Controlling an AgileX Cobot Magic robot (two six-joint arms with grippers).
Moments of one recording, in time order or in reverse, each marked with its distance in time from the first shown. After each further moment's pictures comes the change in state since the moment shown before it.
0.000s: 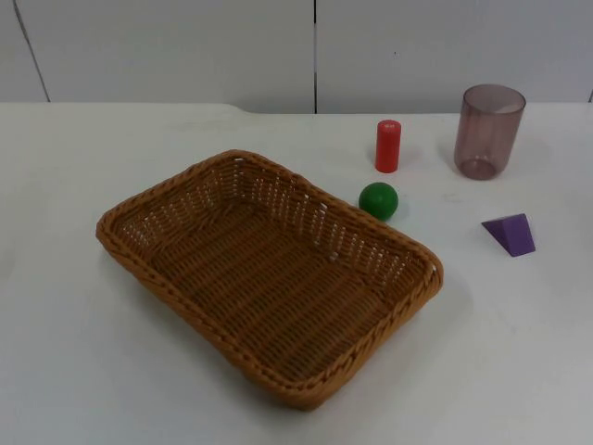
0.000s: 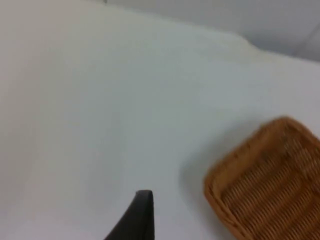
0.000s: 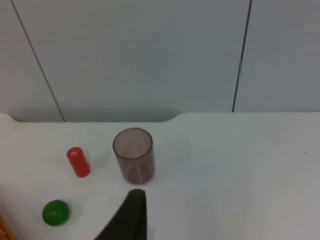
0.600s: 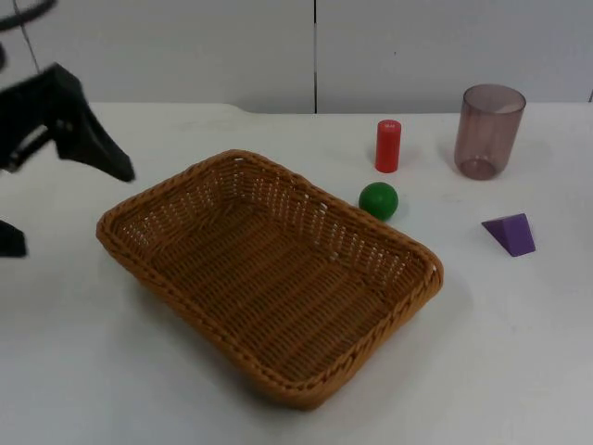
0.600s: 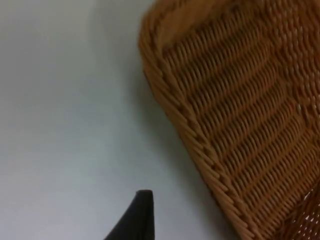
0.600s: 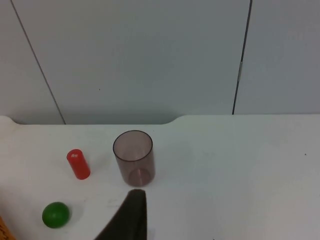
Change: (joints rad) right arm 0.000 0.000 0.000 0.000 -0.006 0.000; left arm -0.082 0.407 0.158 -0.651 -0.080 0.362
